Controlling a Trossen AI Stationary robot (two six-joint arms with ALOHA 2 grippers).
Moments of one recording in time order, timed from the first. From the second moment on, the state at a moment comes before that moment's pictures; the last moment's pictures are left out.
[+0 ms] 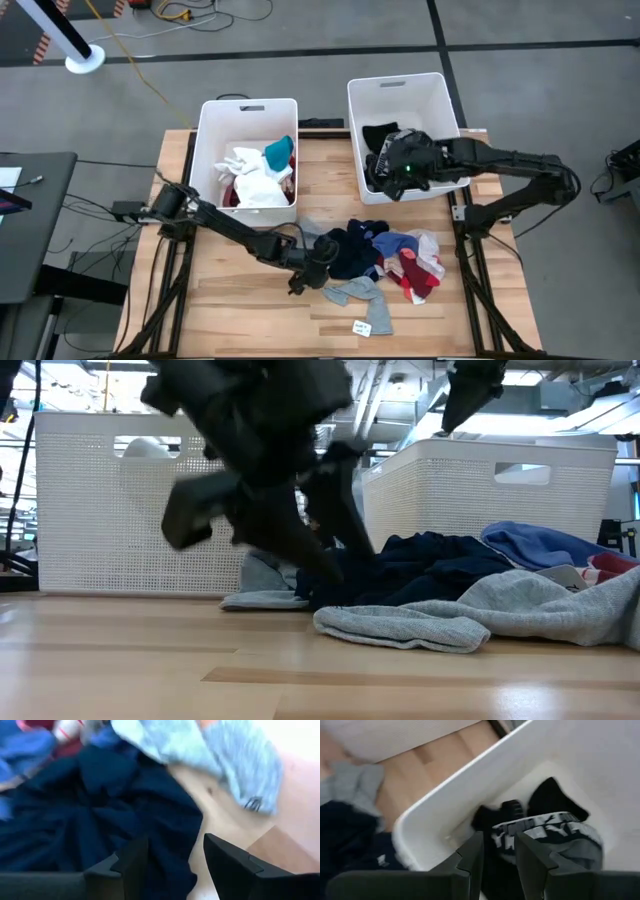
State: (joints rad) left arm -0.30 1.94 1.17 -0.03 -0.19 0.61; right arm -0.08 1.27 1.38 -1.12 0.47 0.31
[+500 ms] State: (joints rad) left arm -0.24 2.00 1.17 0.02 -0.19 0.52; right arm 0.33 1.27 1.38 -1.11 0.47 0.55
